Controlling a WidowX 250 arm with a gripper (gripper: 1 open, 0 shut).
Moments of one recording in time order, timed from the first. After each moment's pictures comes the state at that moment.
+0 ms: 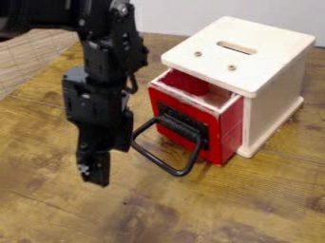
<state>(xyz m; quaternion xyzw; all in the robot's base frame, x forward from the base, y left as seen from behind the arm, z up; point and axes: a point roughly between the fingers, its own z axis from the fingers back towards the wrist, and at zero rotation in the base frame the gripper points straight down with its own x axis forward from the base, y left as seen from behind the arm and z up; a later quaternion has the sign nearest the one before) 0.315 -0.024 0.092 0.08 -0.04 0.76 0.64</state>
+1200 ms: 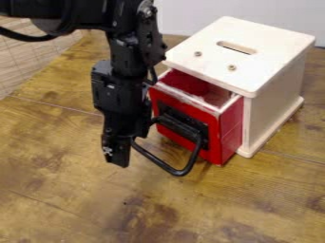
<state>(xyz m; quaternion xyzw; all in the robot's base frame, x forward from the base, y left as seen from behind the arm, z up) 0.348 -0.024 0.081 0.07 -0.06 0.75 0.66</state>
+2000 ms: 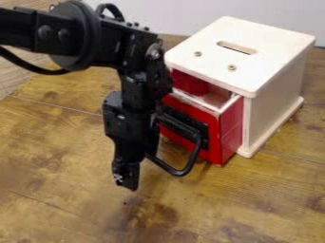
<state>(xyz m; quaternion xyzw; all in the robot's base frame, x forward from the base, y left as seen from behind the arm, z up) 0.345 -0.028 0.043 0.07 -0.05 0.73 0.68</state>
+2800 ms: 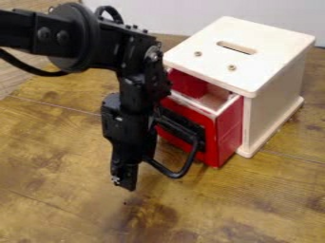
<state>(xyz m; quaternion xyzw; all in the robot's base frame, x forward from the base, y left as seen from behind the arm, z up) 0.340 -0.025 0.043 0.08 -0.05 0.75 0.66</state>
